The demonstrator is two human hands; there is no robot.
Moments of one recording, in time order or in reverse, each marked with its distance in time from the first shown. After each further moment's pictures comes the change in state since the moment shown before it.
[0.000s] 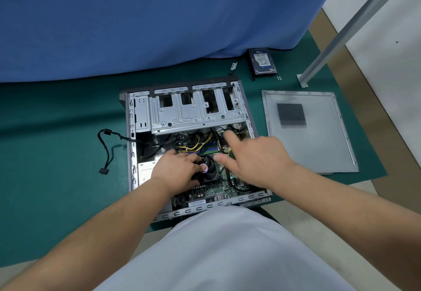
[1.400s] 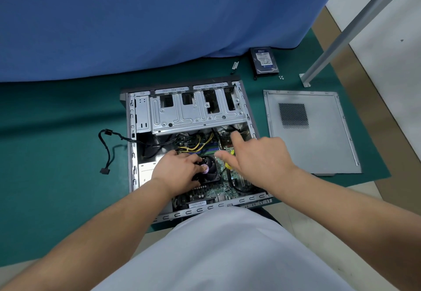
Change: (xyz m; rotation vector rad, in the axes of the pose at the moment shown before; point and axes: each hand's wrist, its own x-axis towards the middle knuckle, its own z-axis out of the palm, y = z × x) left_hand -0.001 0.000 -0.001 -0.009 -0.001 -0.002; right_hand 0.001 -0.002 0.005 -0.045 0.037 0.103
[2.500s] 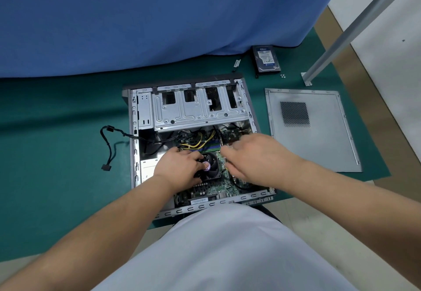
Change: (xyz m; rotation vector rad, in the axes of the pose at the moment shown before) left_hand 0.000 0.000 0.001 0.002 0.004 0.003; right_hand 0.002 0.007 -0.005 0.025 -0.079 -0.398
